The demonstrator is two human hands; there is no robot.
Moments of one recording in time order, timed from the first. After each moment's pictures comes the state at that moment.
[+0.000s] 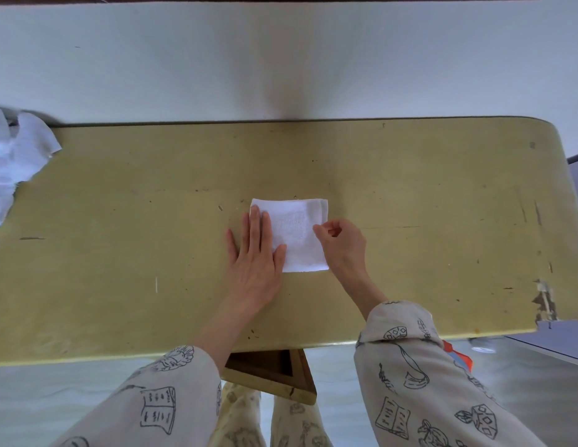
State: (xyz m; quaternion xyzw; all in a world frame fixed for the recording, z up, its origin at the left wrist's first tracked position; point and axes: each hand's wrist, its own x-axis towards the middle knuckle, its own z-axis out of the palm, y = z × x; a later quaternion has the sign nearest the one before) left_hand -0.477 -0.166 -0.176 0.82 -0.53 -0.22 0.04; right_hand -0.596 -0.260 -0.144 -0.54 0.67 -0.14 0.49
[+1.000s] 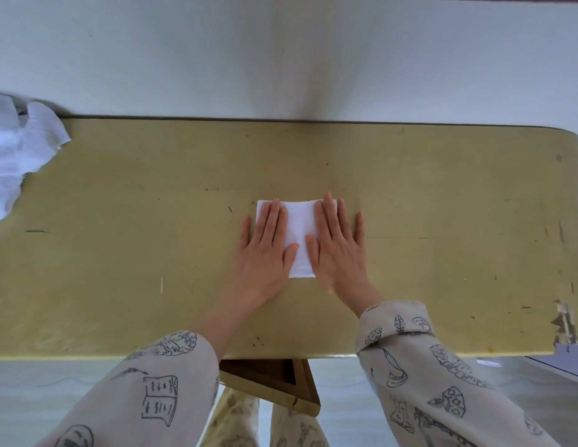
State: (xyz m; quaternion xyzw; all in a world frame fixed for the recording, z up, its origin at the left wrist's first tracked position) left_hand -0.459 -0.180 -0.182 0.78 -0.61 -0.13 0.03; right_hand -0.592 -0.256 -0.185 -0.87 0.47 0.04 0.14
